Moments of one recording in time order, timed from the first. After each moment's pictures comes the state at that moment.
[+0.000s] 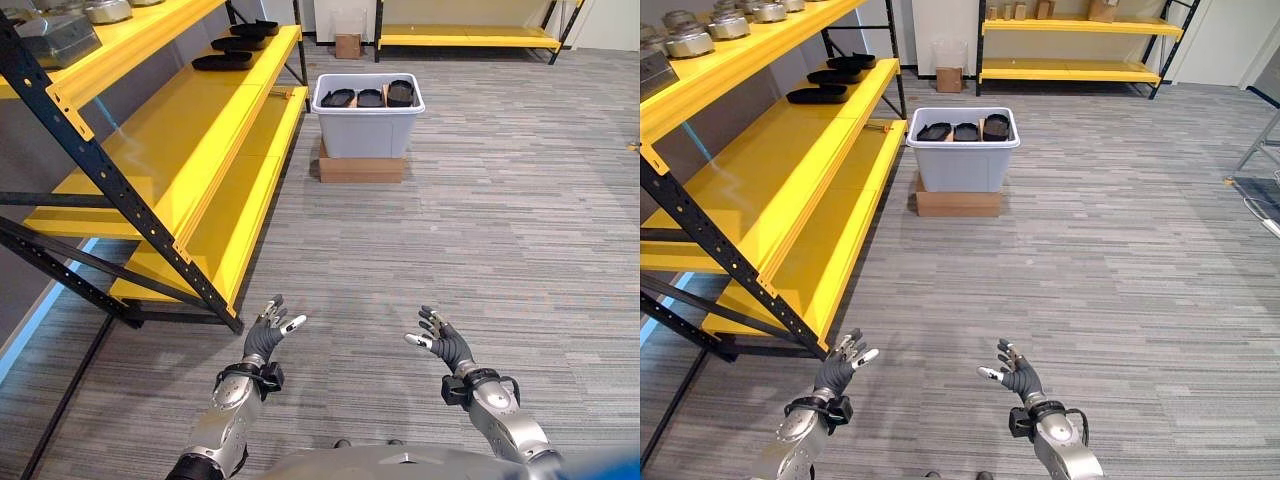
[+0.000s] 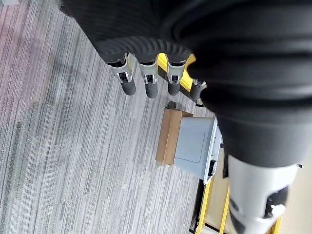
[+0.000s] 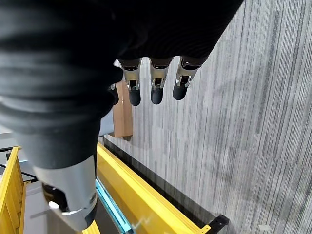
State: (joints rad) left arm 0.14 0.32 -0.28 0.32 -0.58 -0.12 0.08; right arm 0.10 -0.34 0.40 0.39 0.47 -0.08 -0.04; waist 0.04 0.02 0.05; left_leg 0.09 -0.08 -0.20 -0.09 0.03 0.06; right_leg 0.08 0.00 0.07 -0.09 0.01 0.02
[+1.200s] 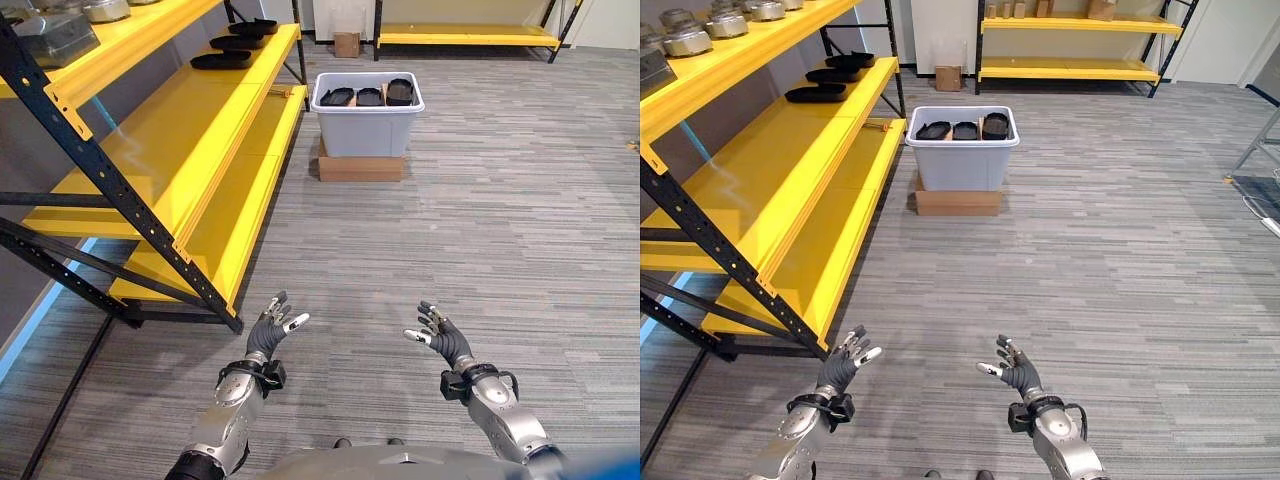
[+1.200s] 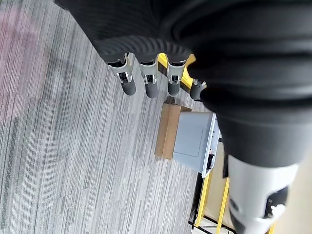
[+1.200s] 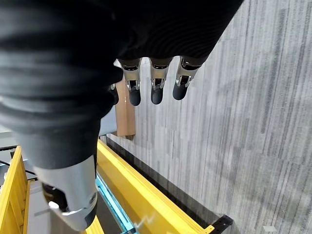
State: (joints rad) left arm 0.13 0.33 -0.30 0.31 -0.57 -0.12 0.07; right arm 0.06 -0.33 0.41 0.39 0.47 -0.08 -0.04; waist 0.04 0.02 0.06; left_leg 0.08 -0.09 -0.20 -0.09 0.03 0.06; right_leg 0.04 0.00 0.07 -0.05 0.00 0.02
